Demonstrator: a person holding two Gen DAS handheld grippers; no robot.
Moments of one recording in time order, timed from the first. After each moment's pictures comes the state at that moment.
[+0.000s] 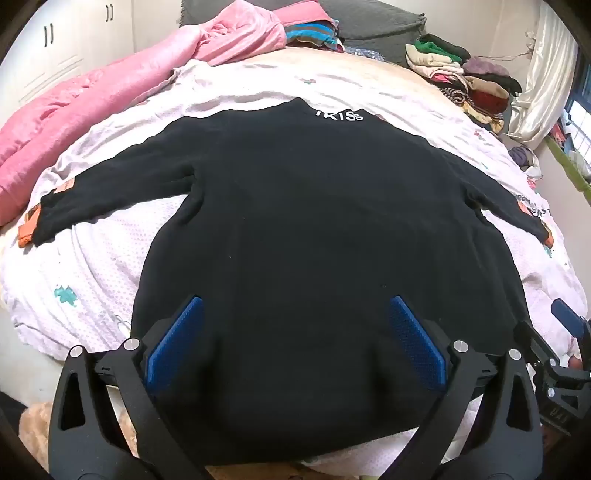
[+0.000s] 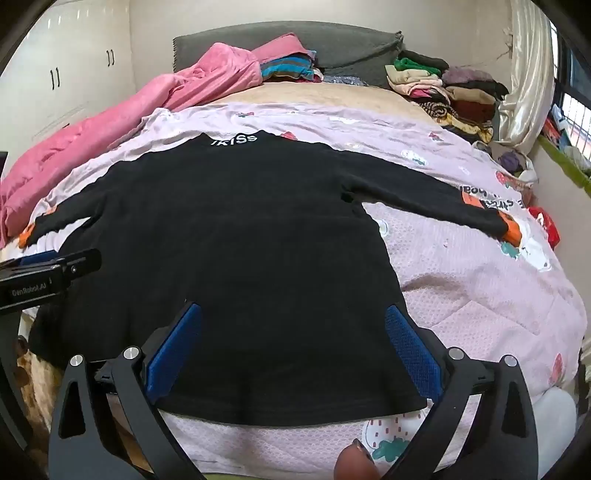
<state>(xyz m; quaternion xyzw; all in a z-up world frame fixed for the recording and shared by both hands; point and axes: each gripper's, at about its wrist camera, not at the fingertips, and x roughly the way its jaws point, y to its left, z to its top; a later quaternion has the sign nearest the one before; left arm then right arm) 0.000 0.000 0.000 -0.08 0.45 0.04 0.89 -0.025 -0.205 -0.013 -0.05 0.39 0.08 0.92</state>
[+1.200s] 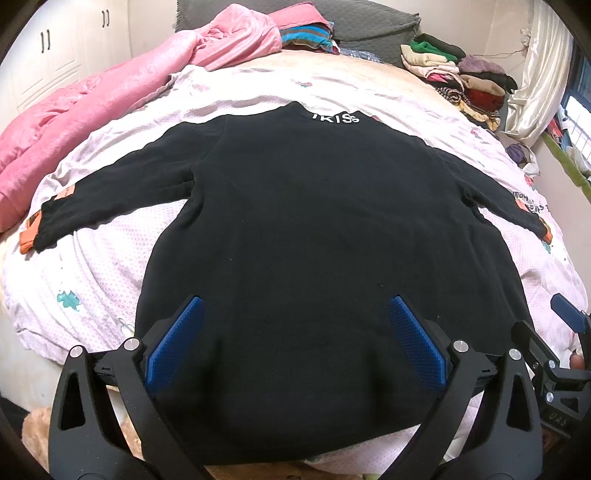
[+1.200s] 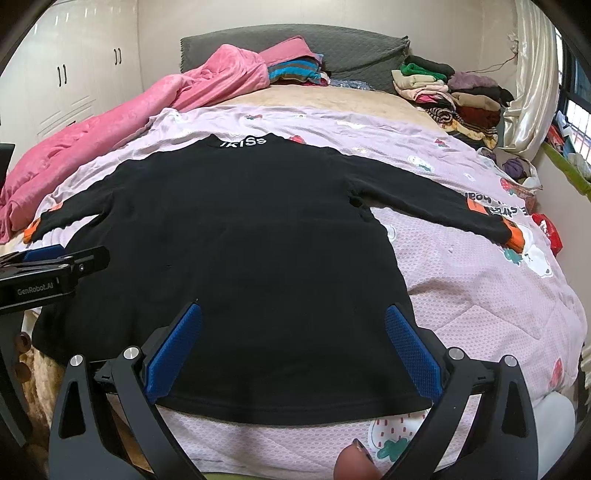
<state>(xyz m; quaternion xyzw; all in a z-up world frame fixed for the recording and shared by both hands) -0.002 -0.001 0.003 -0.07 0.44 0.04 0.89 -0.029 -0.196 -0.011 -0.07 0.38 0.08 0.92</state>
